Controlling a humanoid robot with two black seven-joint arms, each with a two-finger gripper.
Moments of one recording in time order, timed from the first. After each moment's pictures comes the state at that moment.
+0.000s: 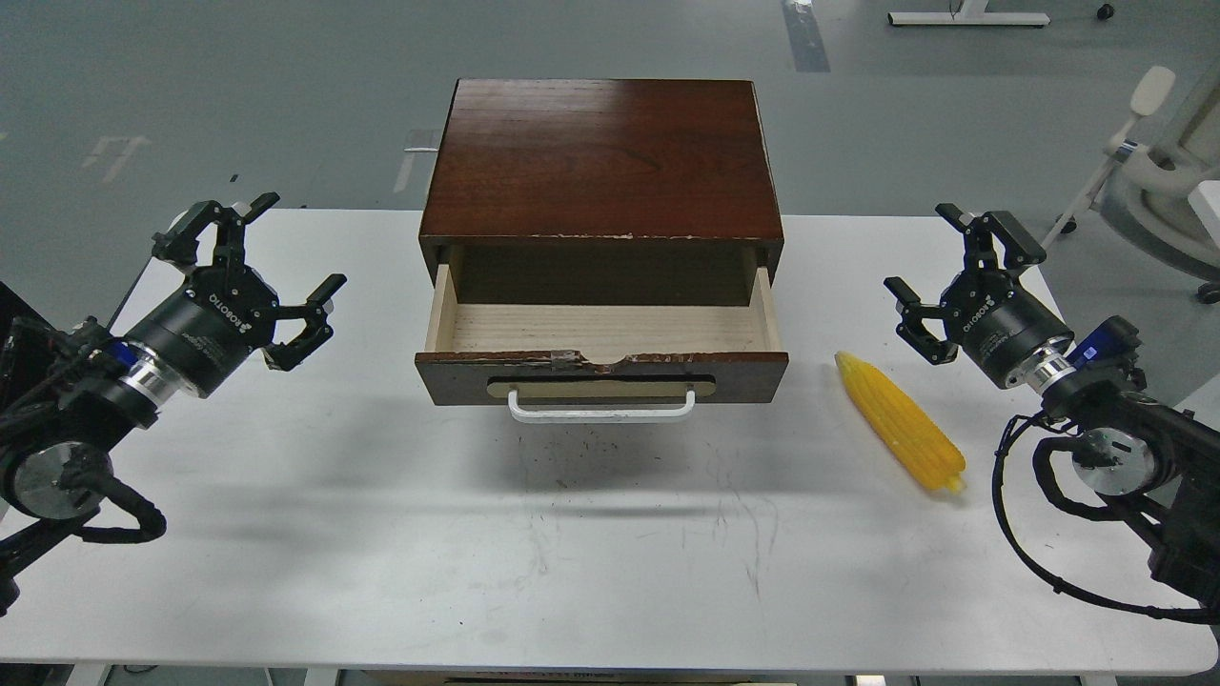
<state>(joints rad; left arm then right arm) -0.54 0.76 -0.49 -1.12 -0.05 -0.49 -0.49 0.64 -0.51 0.46 0.75 -0.12 0.48 0.49</state>
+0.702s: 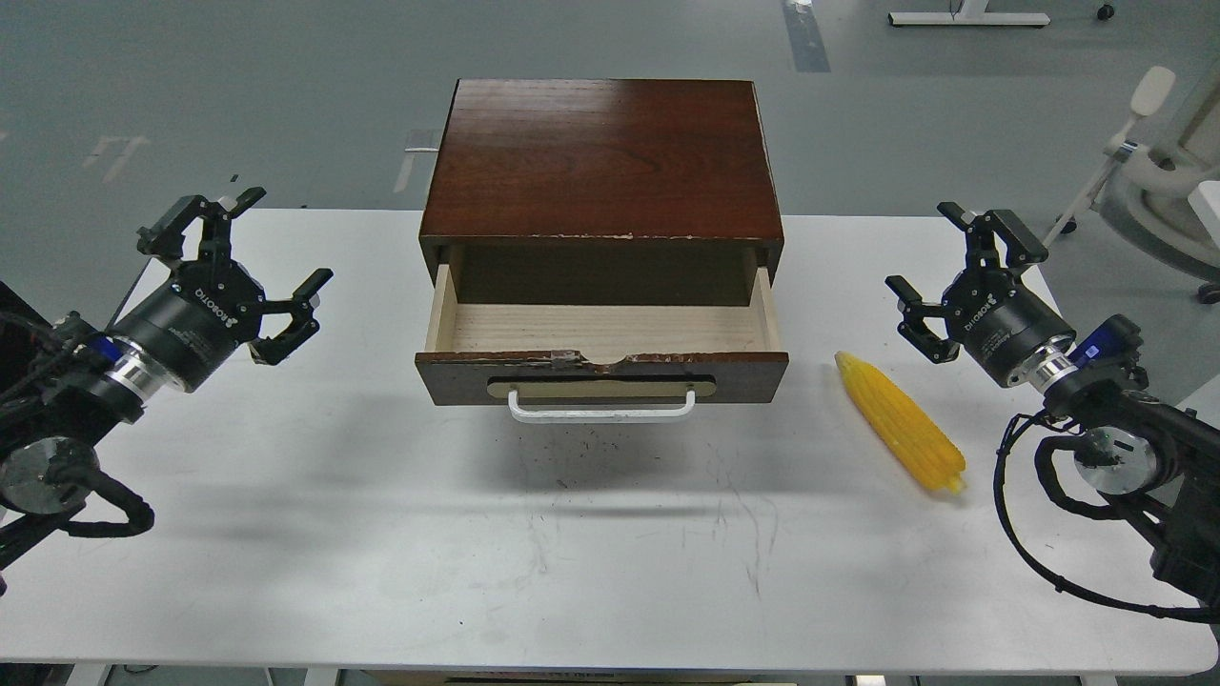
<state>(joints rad) -0.56 0.78 -0.49 -1.07 -0.05 -0.49 -0.49 0.64 -0.52 0.46 0.75 -0.12 0.48 0.49</state>
